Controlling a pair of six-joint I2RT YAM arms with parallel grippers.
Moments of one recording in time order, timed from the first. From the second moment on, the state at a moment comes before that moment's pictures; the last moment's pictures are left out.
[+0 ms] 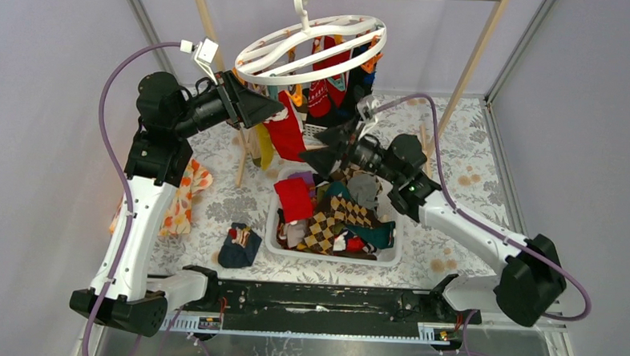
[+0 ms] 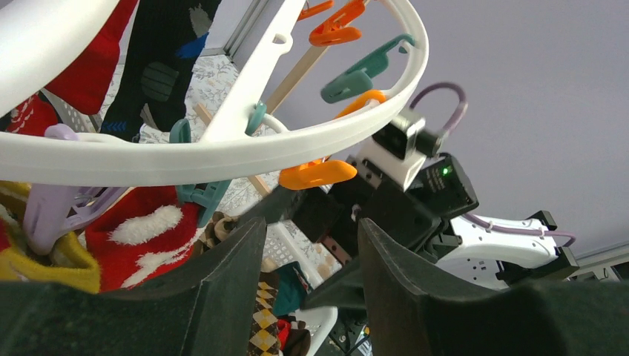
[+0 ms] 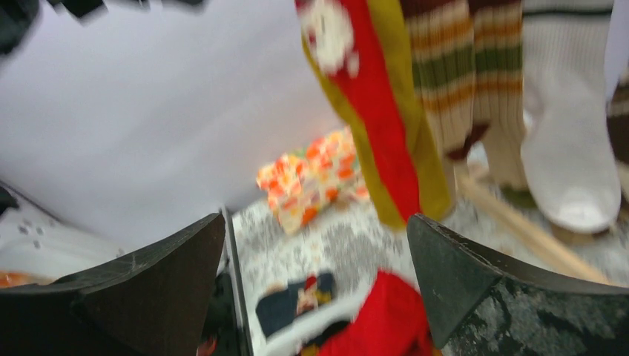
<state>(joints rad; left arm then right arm) -0.16 1.13 1.45 -0.28 0.78 -0.68 0.71 1.26 0.89 0.51 -0.44 0.46</state>
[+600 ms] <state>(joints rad) -0.16 1.13 1.45 -0.28 0.78 -0.68 0.57 1.61 1.18 1.11 -0.59 0.88</state>
